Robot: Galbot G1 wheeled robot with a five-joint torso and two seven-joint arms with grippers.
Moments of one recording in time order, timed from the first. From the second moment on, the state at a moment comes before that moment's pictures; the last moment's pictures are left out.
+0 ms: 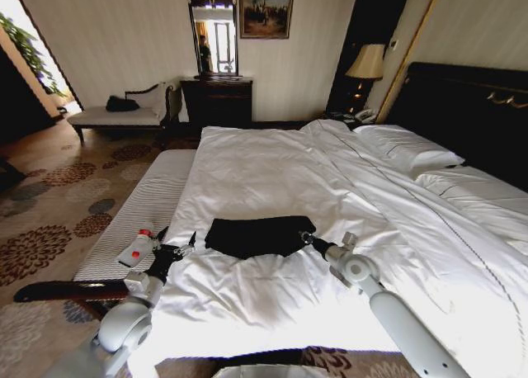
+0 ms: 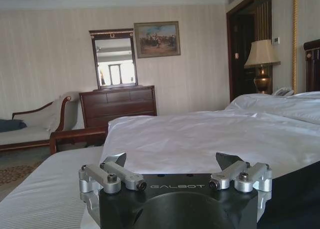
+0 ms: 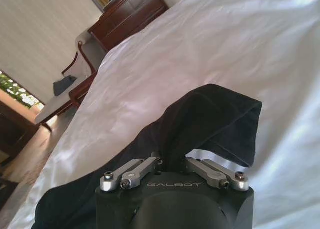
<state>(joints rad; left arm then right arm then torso) 1.54 -0.79 -0.42 -2.13 -0.54 -0.06 -0.31 -1.12 0.90 0.36 1.82 1.36 -0.39 0.23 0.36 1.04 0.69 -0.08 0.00</state>
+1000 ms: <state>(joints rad) 1.51 -0.80 -0.40 -2.11 -0.54 -0.06 -0.30 -1.09 0.75 0.41 1.73 1.28 -0.38 0.15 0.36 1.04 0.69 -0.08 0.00</state>
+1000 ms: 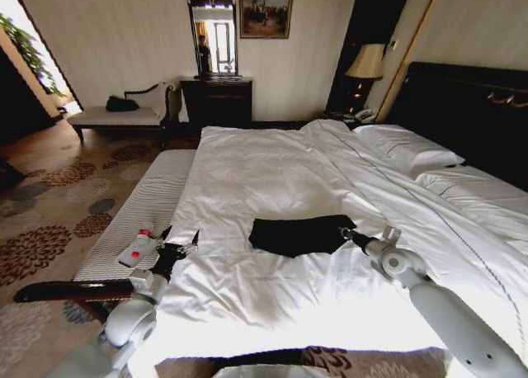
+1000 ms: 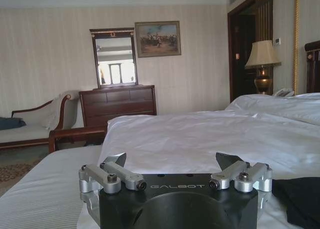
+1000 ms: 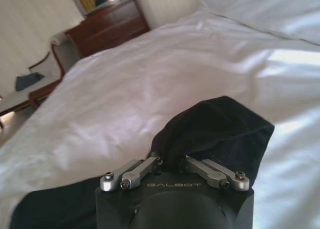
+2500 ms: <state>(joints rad) 1.64 -0.82 -0.52 -2.15 -0.54 -0.08 -0.28 -0.81 0.90 -0.05 1.65 1.01 -0.37 0.15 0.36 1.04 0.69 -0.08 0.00</state>
